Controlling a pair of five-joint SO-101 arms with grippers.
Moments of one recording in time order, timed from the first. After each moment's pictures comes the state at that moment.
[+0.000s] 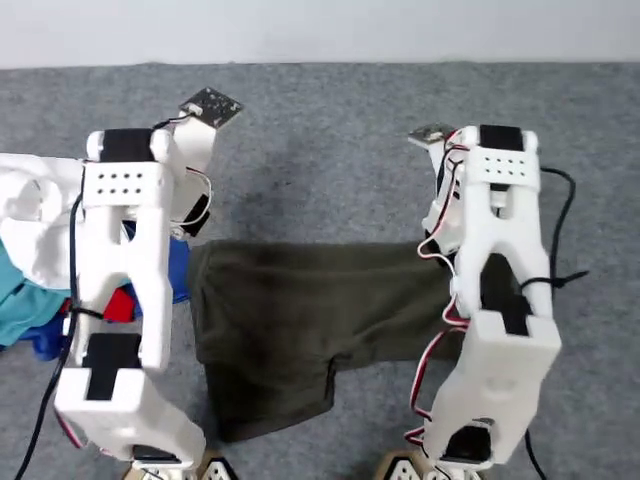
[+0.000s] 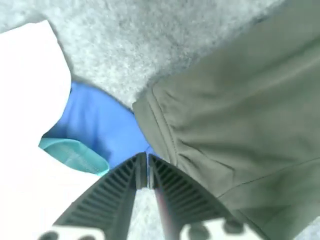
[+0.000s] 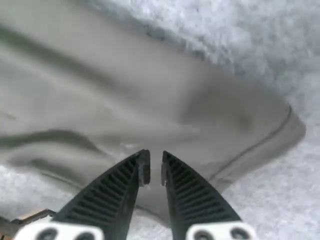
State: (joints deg) left arm -4.0 9.1 -12.2 98.6 -21.8; right arm 2.8 24.7 -20.2 100.5 30.5
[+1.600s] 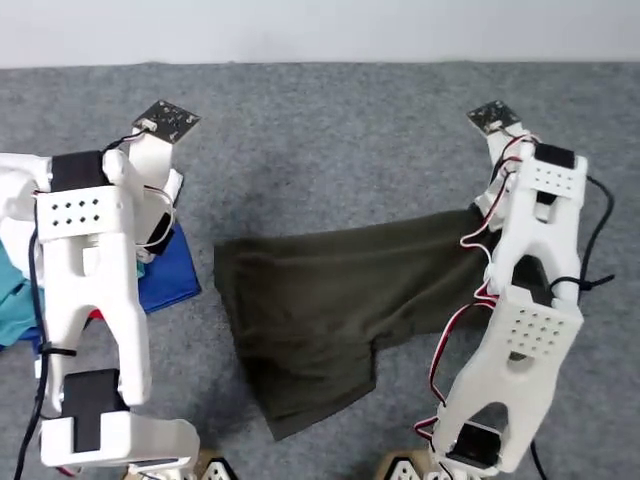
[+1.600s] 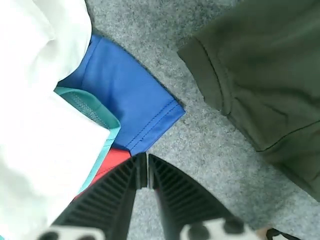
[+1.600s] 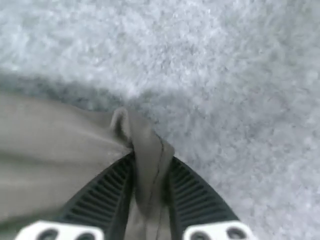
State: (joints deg) left arm -12.1 -1.8 -1.5 99.2 -24.1; right arm 14.9 42.3 -34.0 74.6 41.0
